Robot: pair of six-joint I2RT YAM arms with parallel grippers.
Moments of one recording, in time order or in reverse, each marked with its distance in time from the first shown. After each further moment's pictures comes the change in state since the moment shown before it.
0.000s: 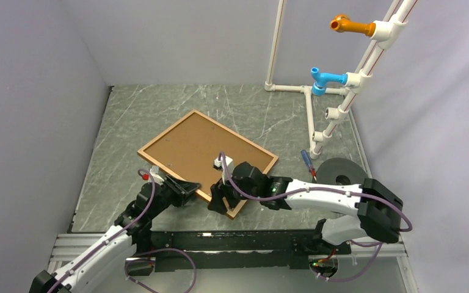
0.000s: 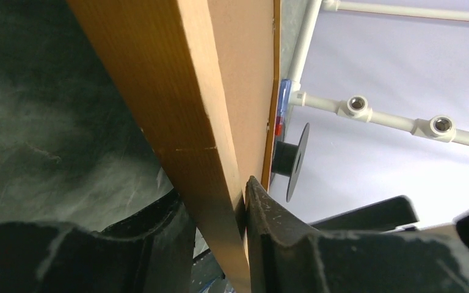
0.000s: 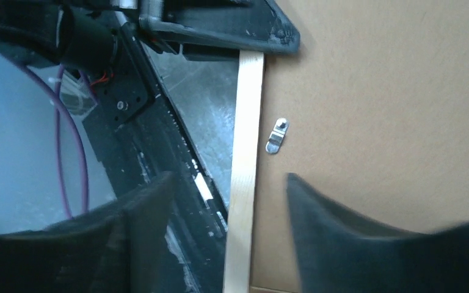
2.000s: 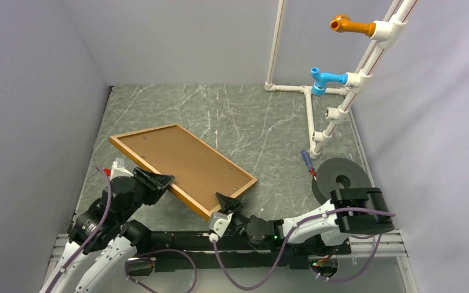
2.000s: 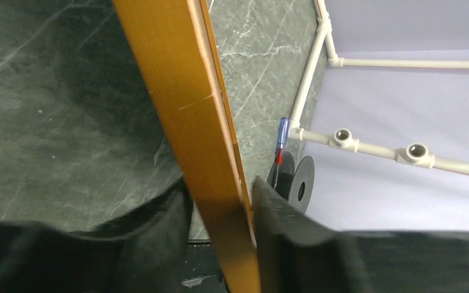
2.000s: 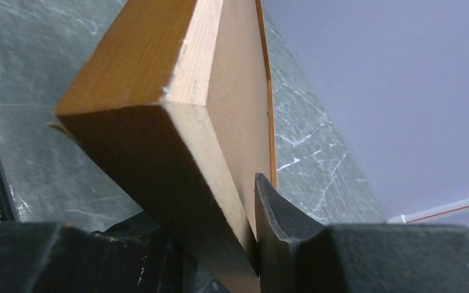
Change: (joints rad) left arm 0.001 -0.187 0.629 -0.941 -0.244 0.097; right arm 0.486 0.113 -0.329 1.002 0.864 -1.071
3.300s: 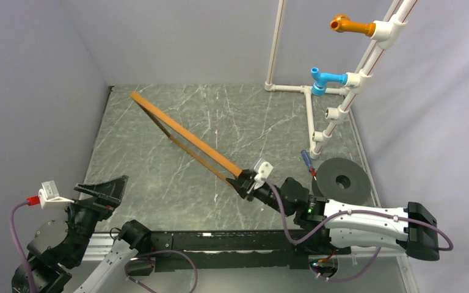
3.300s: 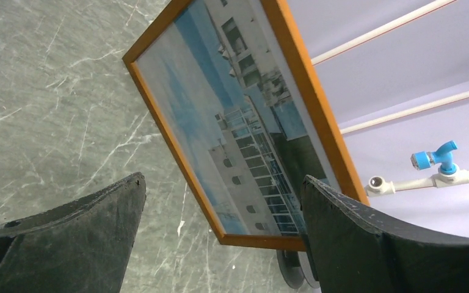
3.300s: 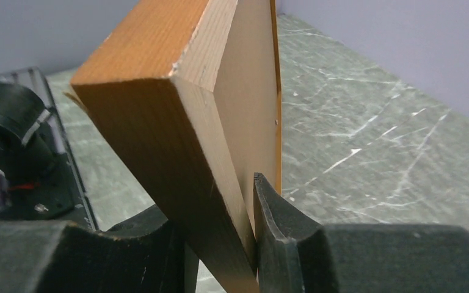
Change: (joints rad) left arm 0.000 -0.227 0.375 -0.239 -0.307 0.339; right arm -0.340 -0.579 0.039 -0.572 -0.406 0.571
